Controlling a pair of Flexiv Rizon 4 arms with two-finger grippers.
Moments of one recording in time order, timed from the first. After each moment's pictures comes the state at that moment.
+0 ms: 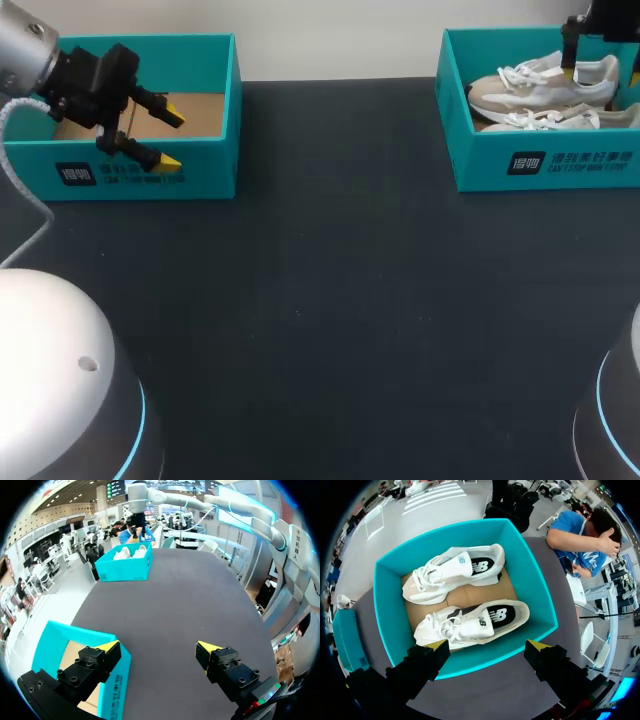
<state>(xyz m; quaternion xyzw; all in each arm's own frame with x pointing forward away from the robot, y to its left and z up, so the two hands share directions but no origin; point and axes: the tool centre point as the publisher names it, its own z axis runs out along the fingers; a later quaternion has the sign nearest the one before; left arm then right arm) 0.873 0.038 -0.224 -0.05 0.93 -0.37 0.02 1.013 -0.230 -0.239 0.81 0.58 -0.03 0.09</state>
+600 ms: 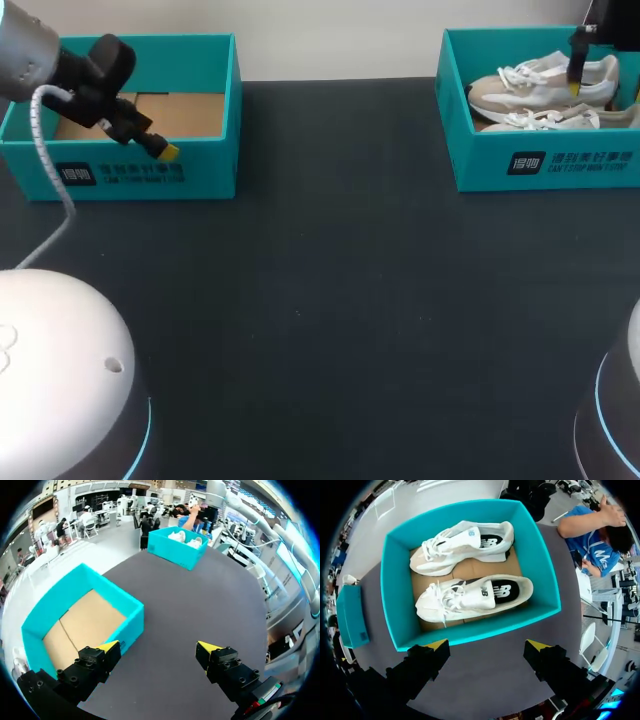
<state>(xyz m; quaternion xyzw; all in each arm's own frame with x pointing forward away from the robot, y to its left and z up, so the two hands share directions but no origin) 0.883 0.061 -0.228 -0.32 0.90 -0.30 0.04 0.969 -0.225 -0.232 0.79 0.62 -0.05 0.02</state>
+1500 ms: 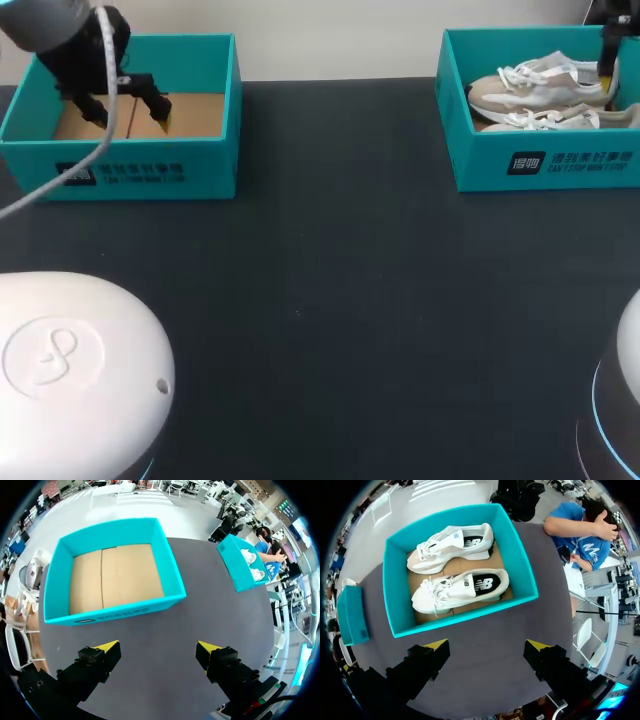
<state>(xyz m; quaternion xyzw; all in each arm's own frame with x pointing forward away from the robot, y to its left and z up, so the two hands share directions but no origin) 0.886 0.084 -0.202 -0.63 0.76 -0.15 0.00 0.937 -0.250 -0.195 0.79 0.61 -0.05 0.04</state>
